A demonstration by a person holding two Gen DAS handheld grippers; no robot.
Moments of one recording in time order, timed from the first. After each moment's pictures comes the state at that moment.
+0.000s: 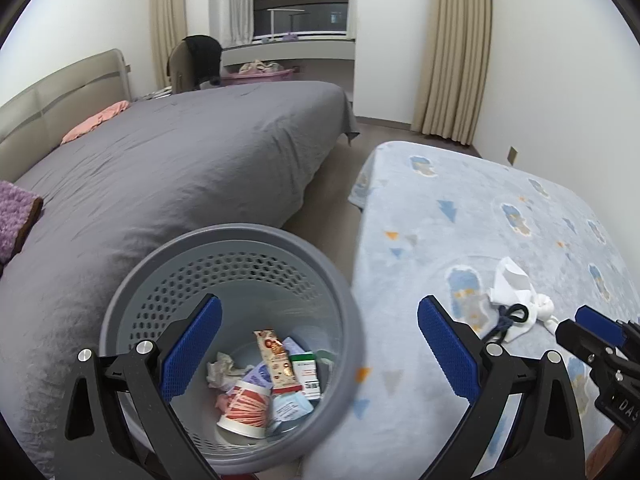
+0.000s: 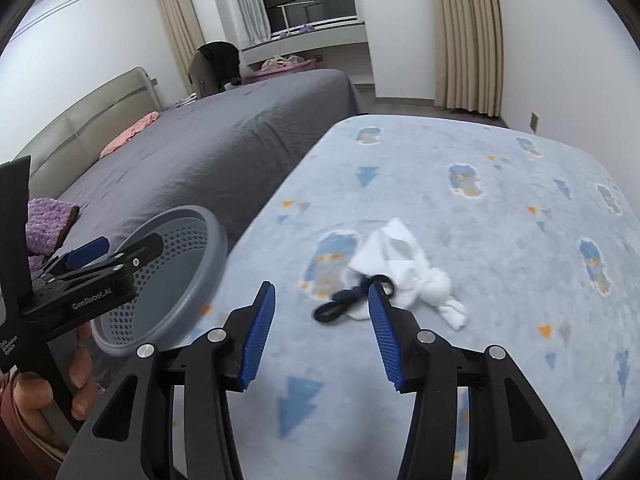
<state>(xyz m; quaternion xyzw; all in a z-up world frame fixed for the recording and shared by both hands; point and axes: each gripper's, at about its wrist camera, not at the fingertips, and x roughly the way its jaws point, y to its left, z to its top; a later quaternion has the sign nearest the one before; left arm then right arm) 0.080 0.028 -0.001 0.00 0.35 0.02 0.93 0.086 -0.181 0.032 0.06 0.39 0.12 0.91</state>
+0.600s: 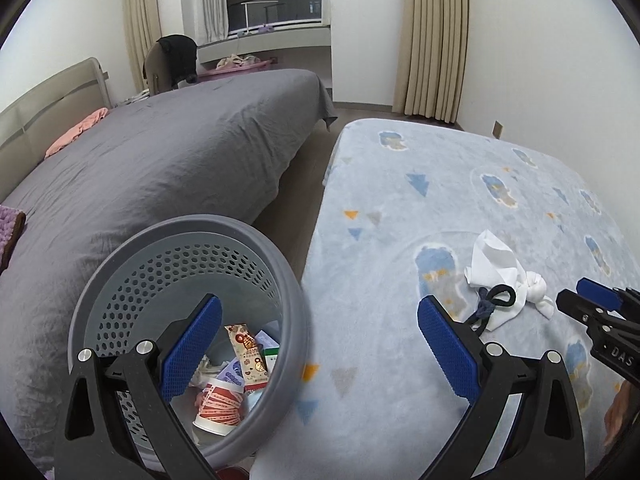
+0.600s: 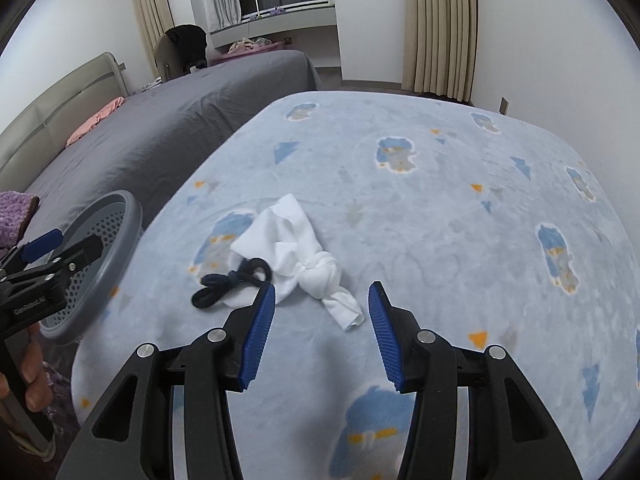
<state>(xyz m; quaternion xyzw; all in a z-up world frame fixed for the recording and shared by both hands) 0.093 -0.014 -0.025 0.03 0.38 0.00 0.93 0.121 -0.242 -0.010 0.03 0.43 0.08 0.90</state>
